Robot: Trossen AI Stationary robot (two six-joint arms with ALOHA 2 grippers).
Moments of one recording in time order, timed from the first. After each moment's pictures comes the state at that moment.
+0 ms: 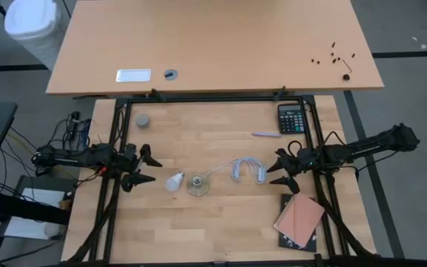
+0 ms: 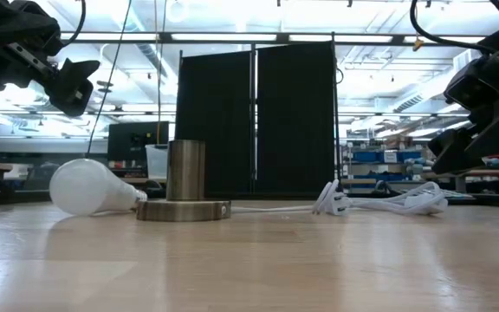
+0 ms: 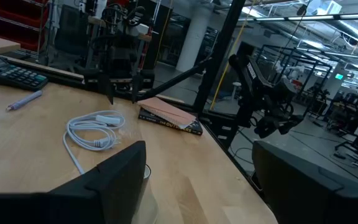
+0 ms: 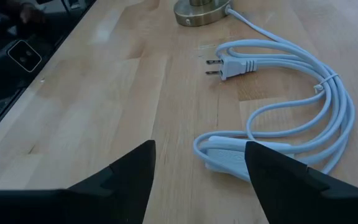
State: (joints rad) left arm -0.12 0.00 0.01 0.06 0.14 -0.35; right arm 0.13 0.54 0.01 0.04 -0.09 0.26
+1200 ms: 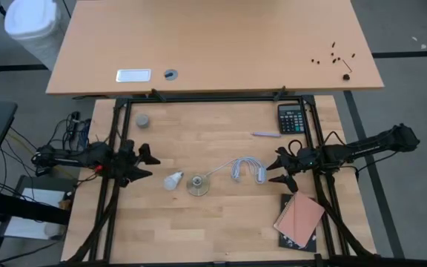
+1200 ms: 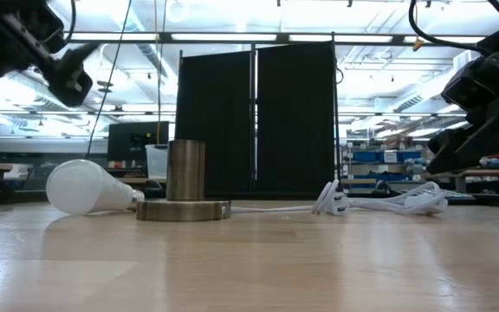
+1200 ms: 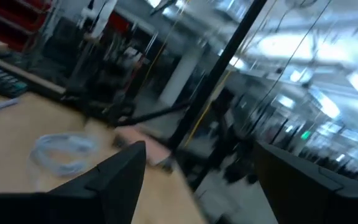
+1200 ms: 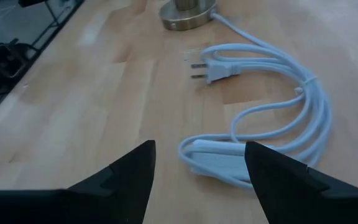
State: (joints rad) left arm -0.12 0.00 0.01 0.24 0.12 -0.59; right arm 0.12 0.54 0.01 0.04 -0.04 0.26
